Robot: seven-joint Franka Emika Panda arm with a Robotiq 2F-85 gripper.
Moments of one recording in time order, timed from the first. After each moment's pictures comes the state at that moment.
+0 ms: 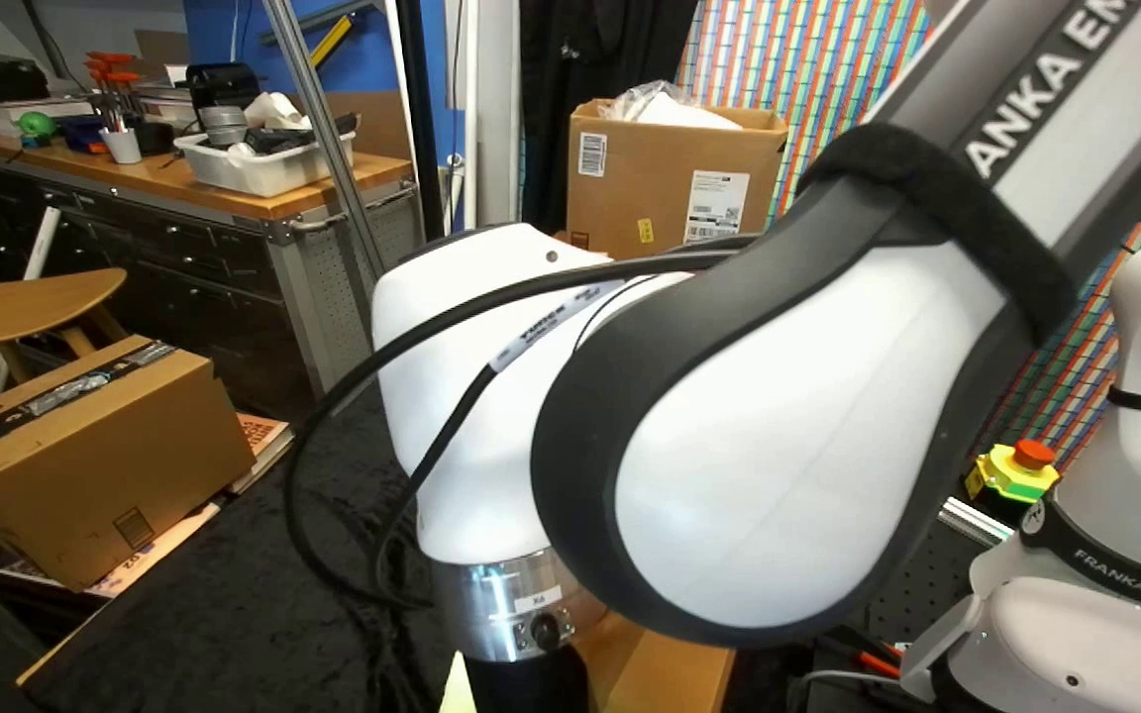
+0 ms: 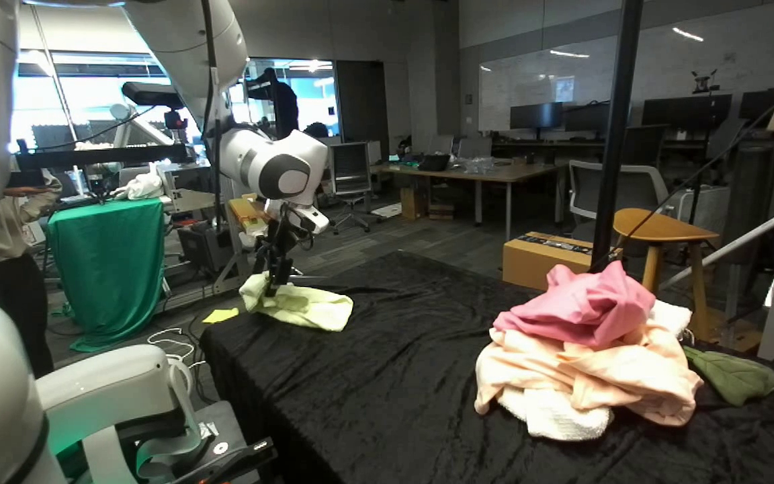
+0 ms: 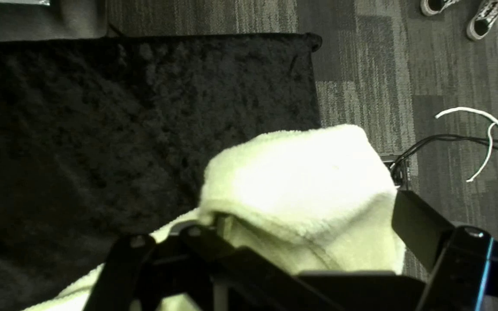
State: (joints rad) arm 0.43 0.31 0.38 -2.13 0.42 2.29 0.43
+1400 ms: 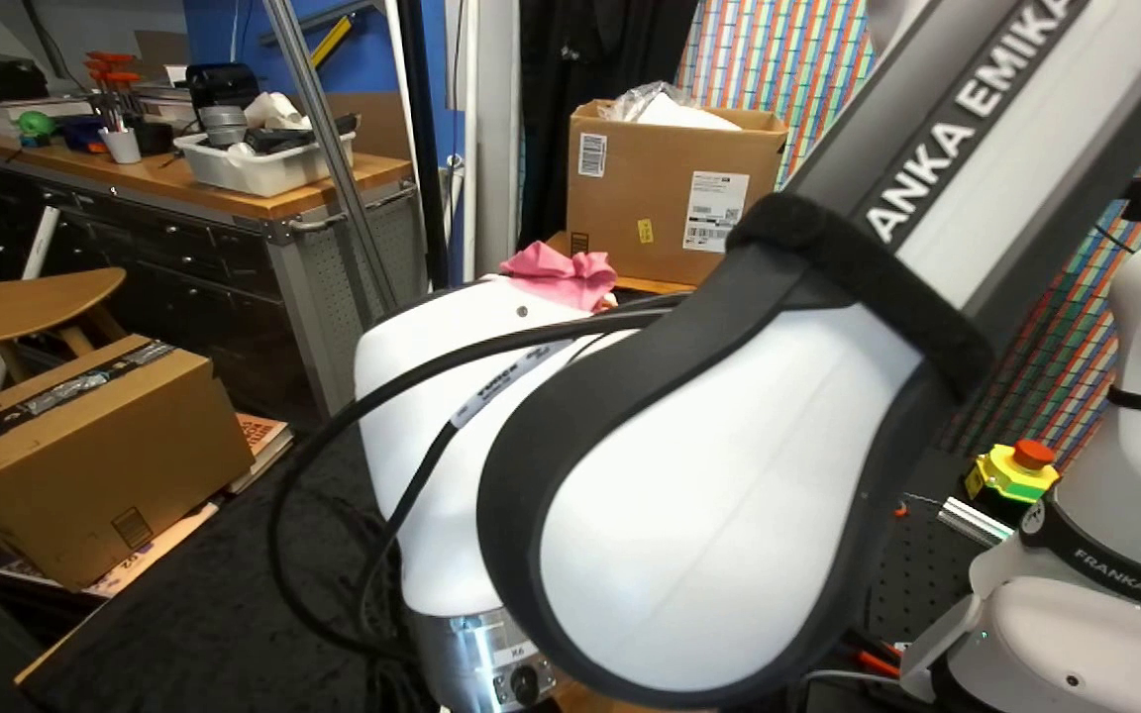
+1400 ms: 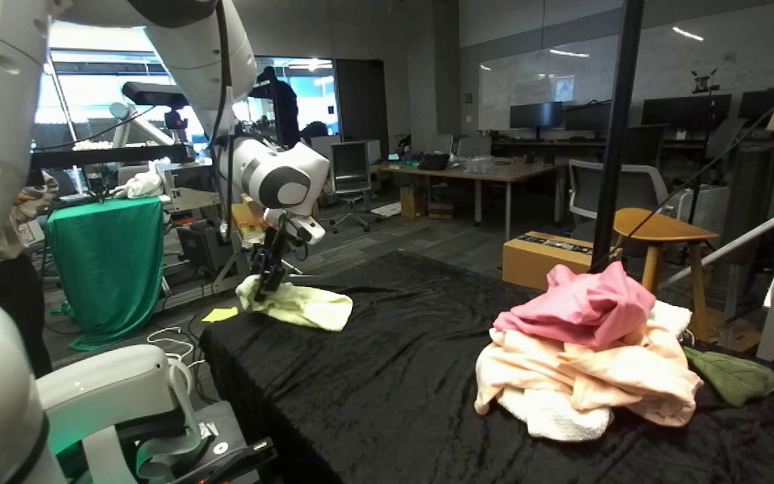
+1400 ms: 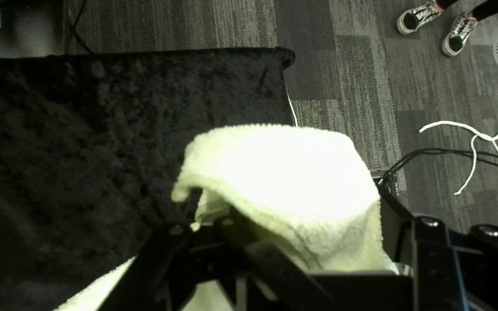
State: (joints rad) arm 0.44 0.39 0.40 -2.09 0.48 2.28 0.41
